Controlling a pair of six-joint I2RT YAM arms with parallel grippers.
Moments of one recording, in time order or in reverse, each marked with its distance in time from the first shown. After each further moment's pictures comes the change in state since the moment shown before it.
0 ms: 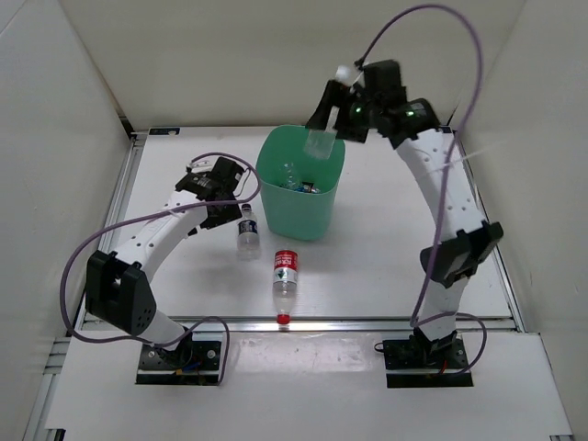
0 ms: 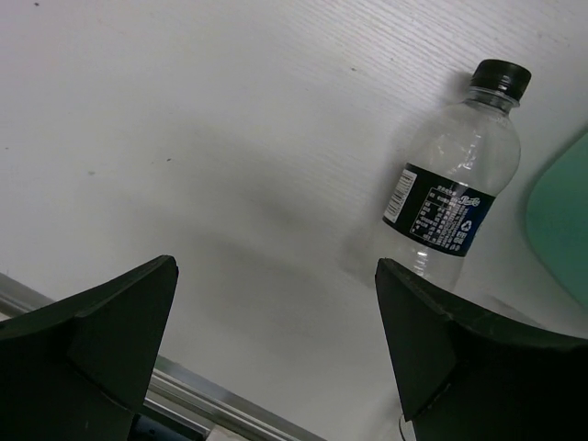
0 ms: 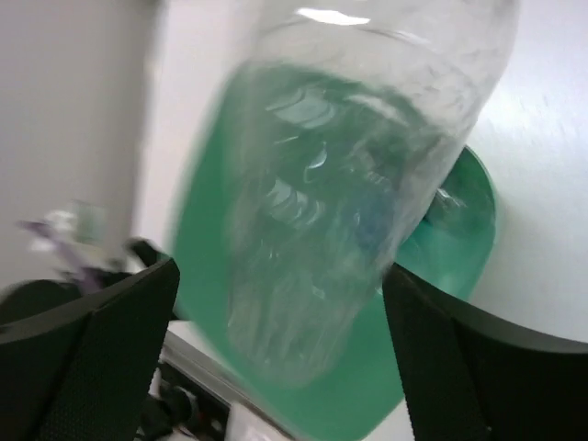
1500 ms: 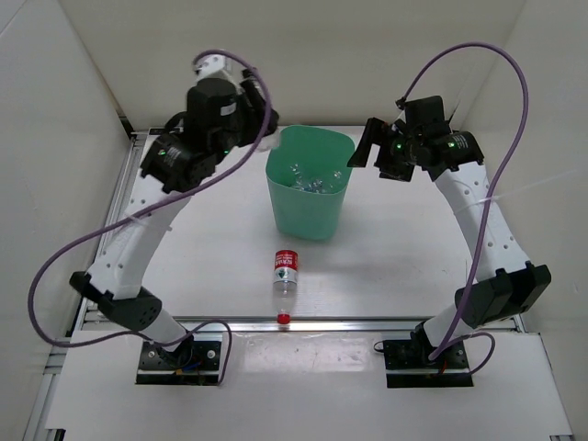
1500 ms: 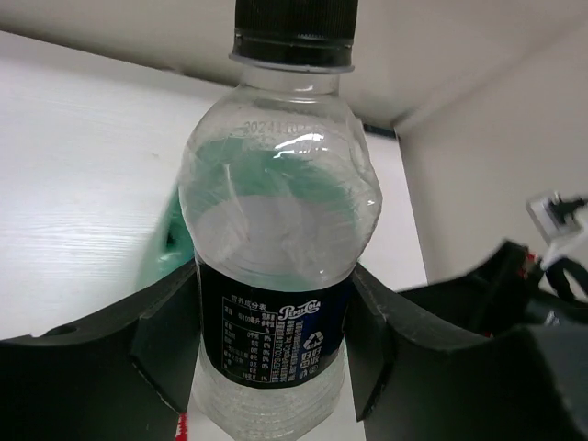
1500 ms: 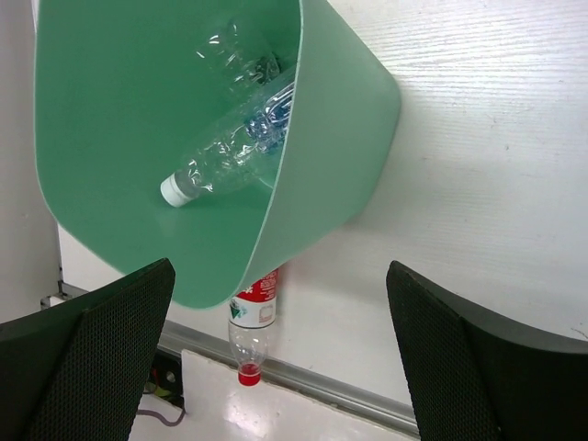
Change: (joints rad) left arm -0.161 0.045 0.764 0.193 0.204 0.112; right arm -0.130 -0.330 -0.529 -0.072 0.033 -0.086
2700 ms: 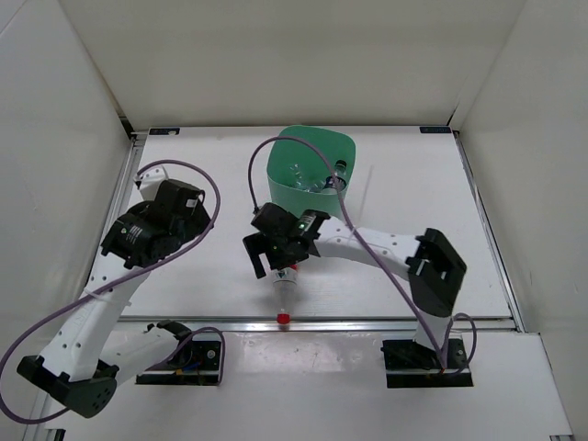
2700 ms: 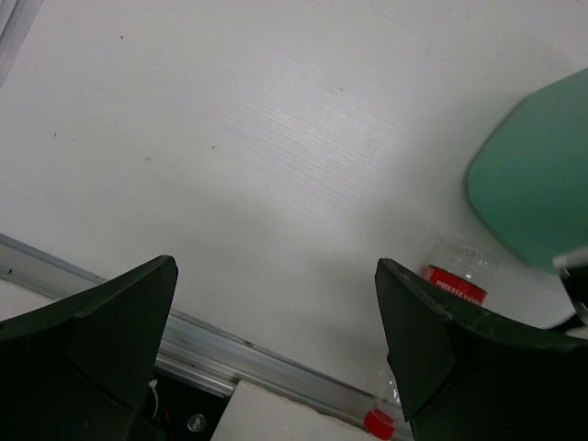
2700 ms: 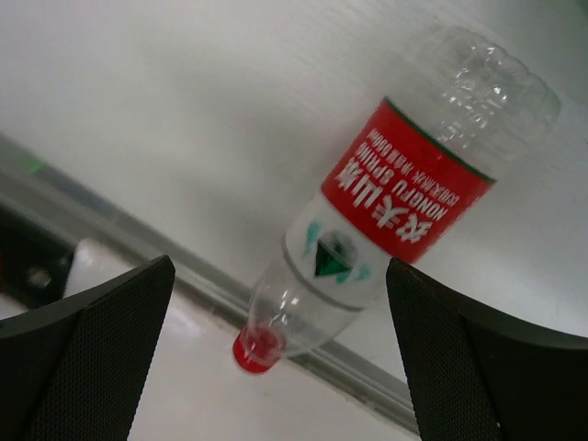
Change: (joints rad) left arm 0.112 -0.525 -0.756 -0.361 -0.243 -0.125; right arm 0.778 0.270 -0.308 0.282 0.236 0.072
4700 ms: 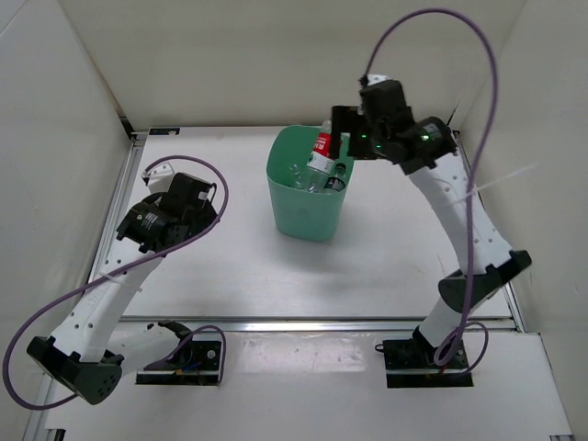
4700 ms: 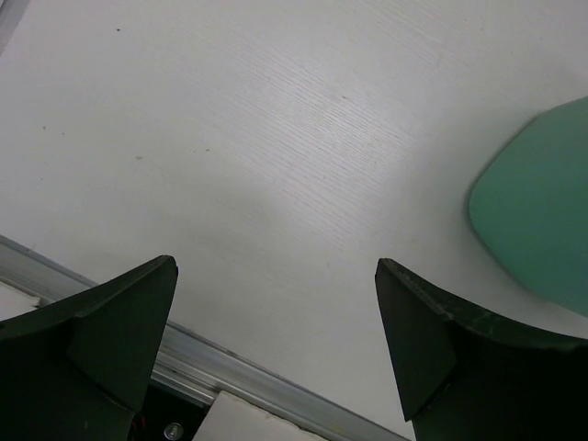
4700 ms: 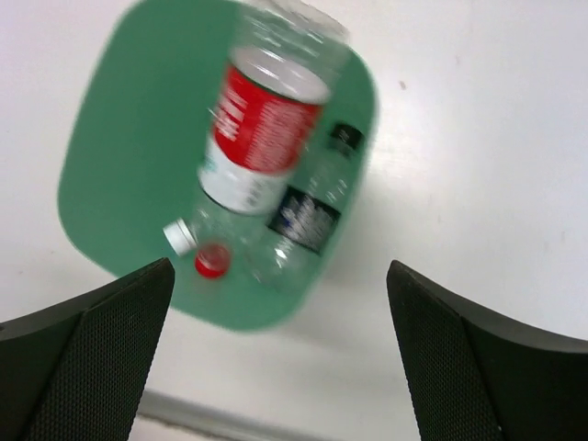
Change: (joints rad) left arm 0.003 0.077 -0.004 0.026 -0.006 -0.059; right arm -0.476 -0.101 0.676 -0.365 0.193 -0.202
